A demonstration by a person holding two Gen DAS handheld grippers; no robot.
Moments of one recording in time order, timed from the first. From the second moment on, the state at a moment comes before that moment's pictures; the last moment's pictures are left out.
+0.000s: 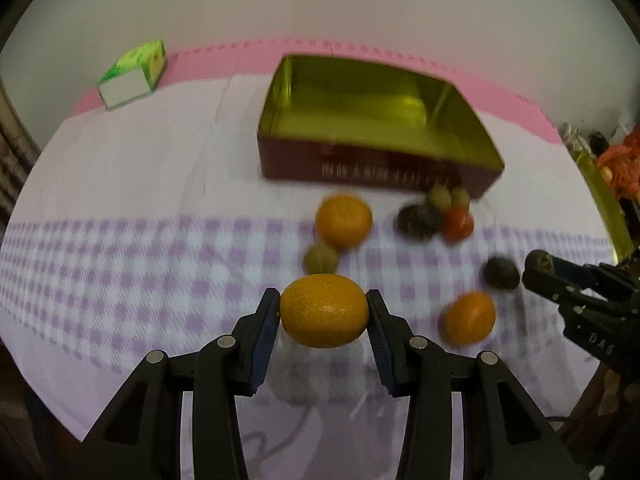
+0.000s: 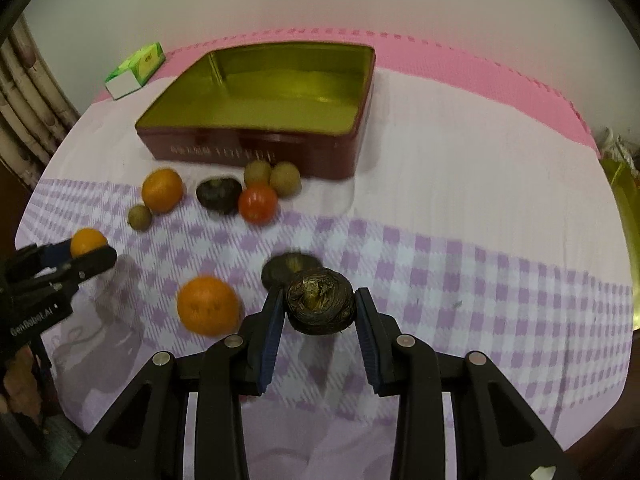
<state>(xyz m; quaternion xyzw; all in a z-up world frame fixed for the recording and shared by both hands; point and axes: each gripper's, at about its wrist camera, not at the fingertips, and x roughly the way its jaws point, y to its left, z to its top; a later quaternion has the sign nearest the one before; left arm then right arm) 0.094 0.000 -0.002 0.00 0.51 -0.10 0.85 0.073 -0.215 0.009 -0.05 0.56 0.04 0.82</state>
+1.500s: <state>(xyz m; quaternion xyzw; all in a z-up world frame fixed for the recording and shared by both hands) 0.237 -0.025 -0.024 0.03 0.53 -0.11 0.84 0.202 -0.186 -0.009 -0.12 0.55 0.04 0.82</state>
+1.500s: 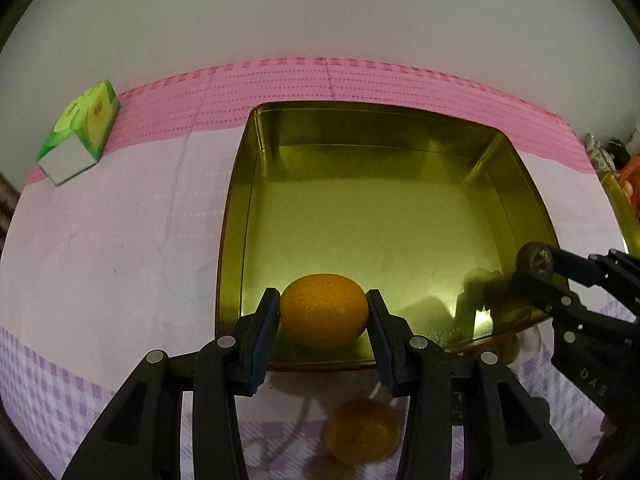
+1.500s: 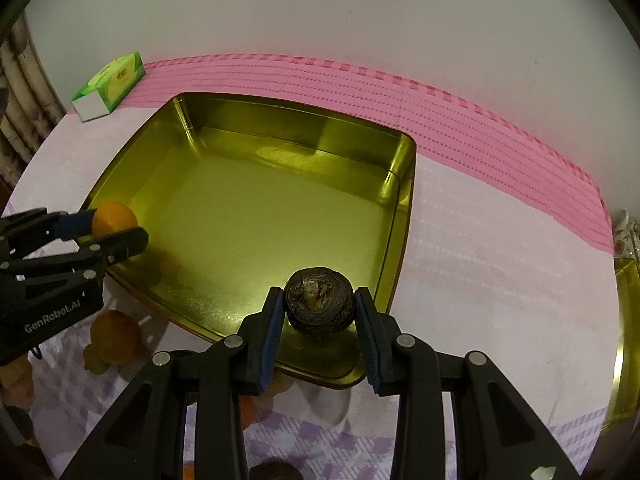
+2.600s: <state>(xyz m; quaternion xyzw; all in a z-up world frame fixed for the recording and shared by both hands) 0.227 -0.025 -0.013 0.02 0.53 -0.10 0.84 0.198 -0.191 -0.001 -0.09 0.55 0.06 0.83</state>
